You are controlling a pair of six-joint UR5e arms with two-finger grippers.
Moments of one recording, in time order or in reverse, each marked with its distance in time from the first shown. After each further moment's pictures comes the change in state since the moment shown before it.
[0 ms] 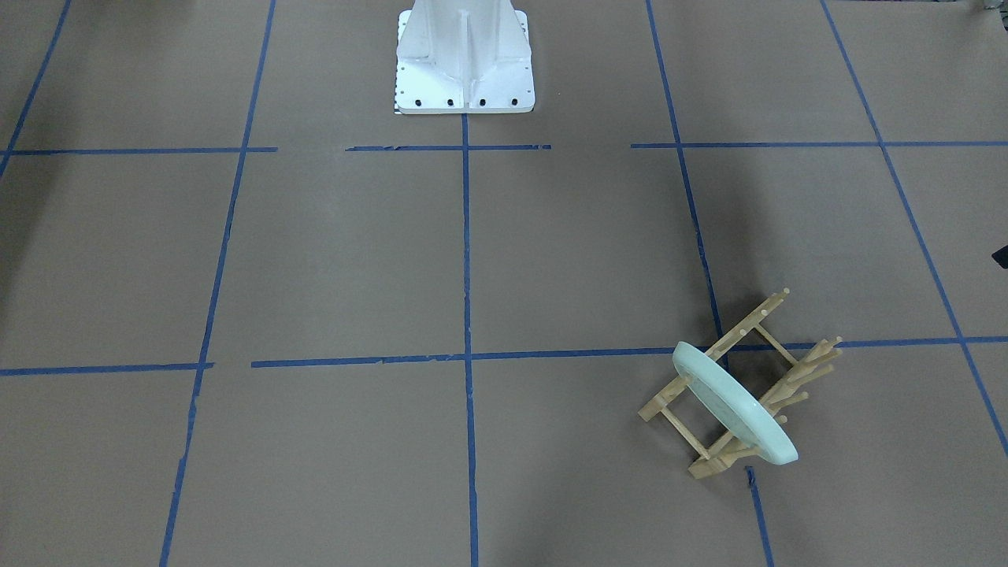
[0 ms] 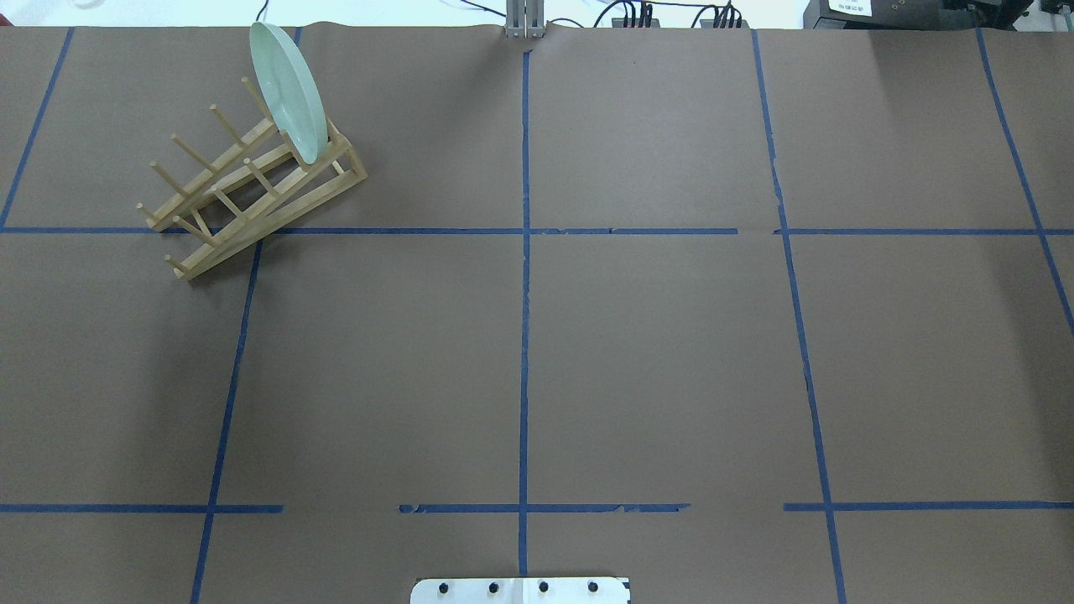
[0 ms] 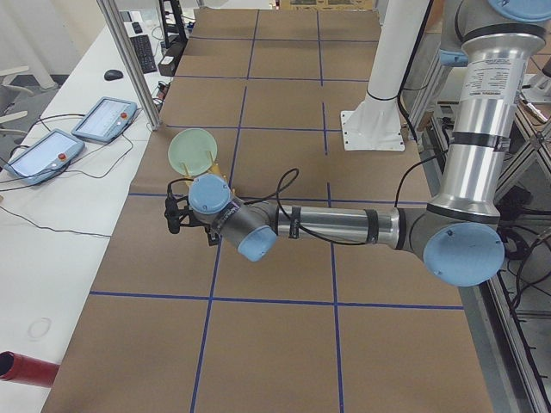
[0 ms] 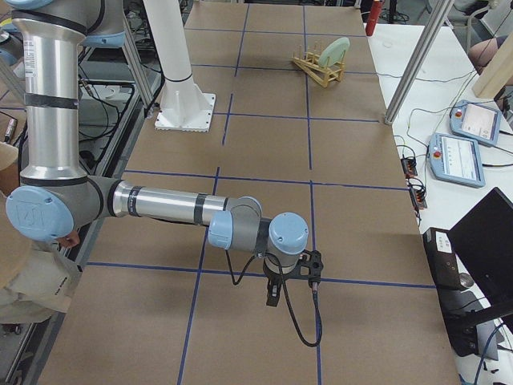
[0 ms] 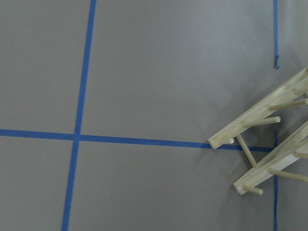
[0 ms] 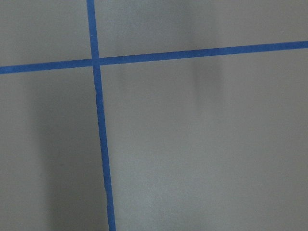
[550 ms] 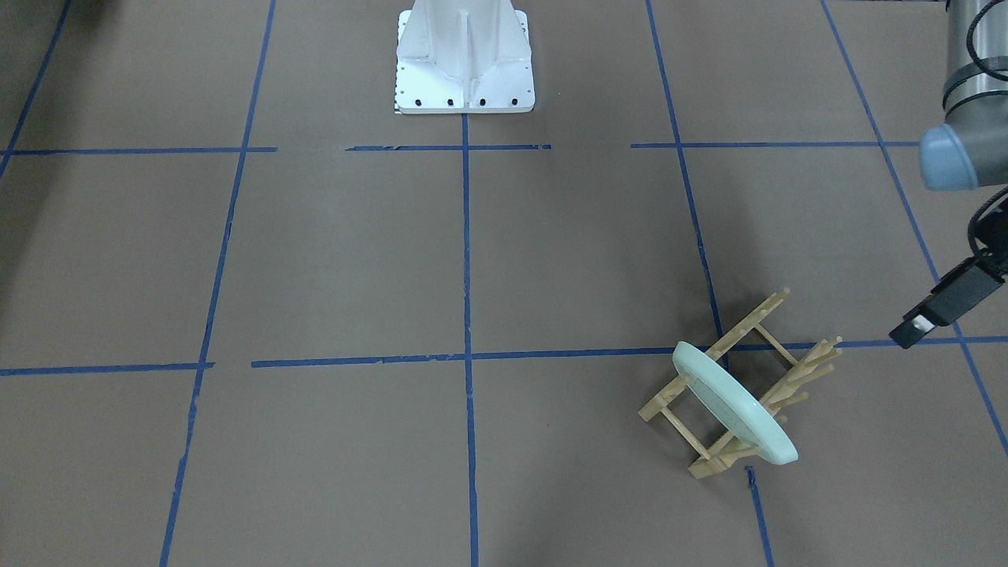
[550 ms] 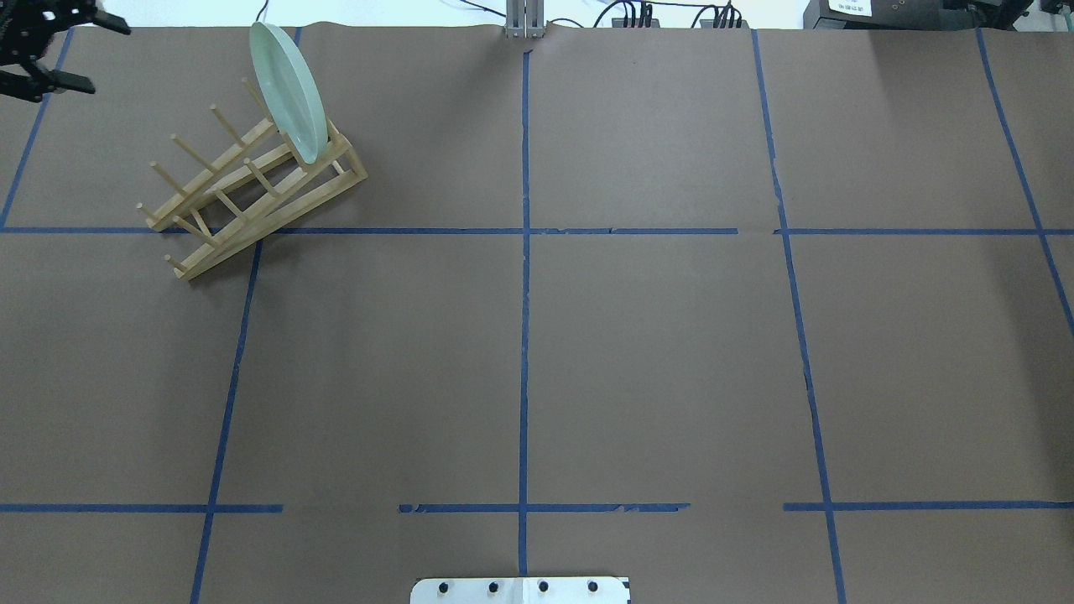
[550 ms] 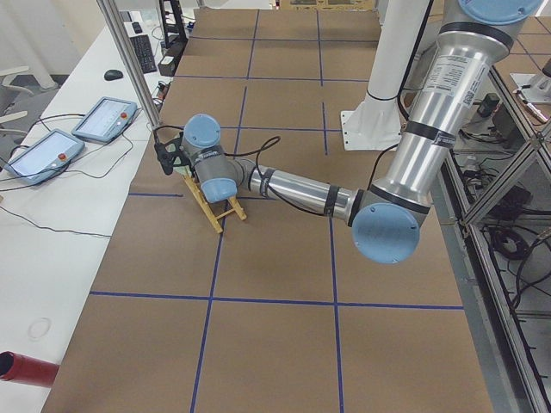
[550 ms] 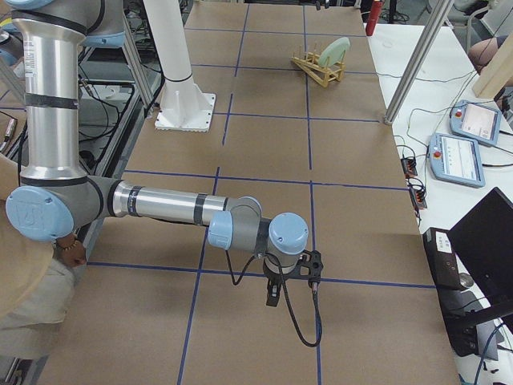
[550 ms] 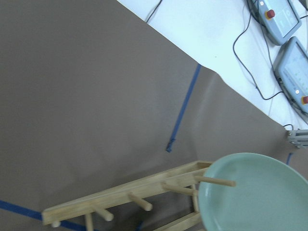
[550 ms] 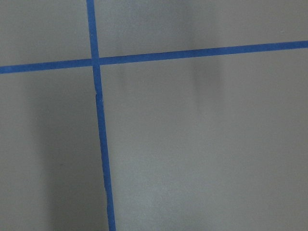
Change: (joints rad) left arm 0.226 -0.200 0.006 -0.285 0.306 -0.675; right arm 0.000 0.000 0.000 0.000 0.000 0.000
